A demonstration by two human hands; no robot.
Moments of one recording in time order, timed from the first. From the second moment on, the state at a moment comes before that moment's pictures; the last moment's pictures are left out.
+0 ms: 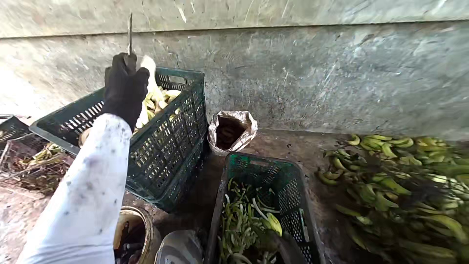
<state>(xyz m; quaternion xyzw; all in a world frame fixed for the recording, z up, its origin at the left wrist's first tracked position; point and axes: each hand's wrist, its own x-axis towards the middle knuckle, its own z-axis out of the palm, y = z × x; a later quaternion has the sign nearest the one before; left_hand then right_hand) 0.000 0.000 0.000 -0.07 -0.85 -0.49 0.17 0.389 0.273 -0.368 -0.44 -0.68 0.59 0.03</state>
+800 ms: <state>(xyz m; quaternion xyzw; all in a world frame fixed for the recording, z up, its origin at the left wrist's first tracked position) 0.326 0.113 -0.204 -0.26 -0.84 -0.44 -0.16 0.388 0.253 -0.232 -0.22 -0.23 0.90 0.31</state>
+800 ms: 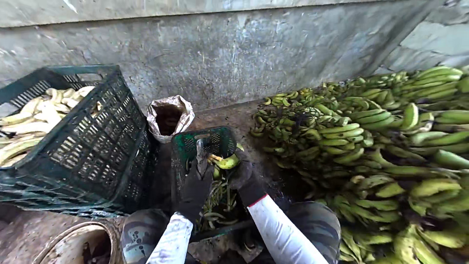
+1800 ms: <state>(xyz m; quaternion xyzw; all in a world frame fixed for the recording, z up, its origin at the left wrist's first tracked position) 0.361 0.096 -0.229 -0.26 -0.83 -0.33 -0.37 0.398 0.354 -0.274 -0.37 -0.36 0.76 0.40</state>
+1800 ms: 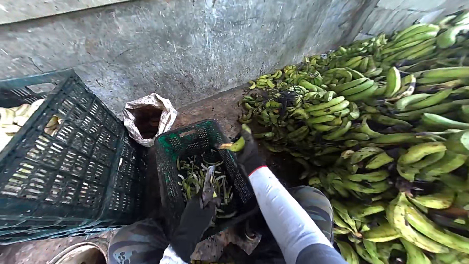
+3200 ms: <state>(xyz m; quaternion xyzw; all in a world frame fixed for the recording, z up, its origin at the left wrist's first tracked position) 0.277 0.129 -0.190 -0.49 -0.80 -0.31 -0.16 0.380 0.295 -0.226 -0.07 -0.34 0.91 0.23</state>
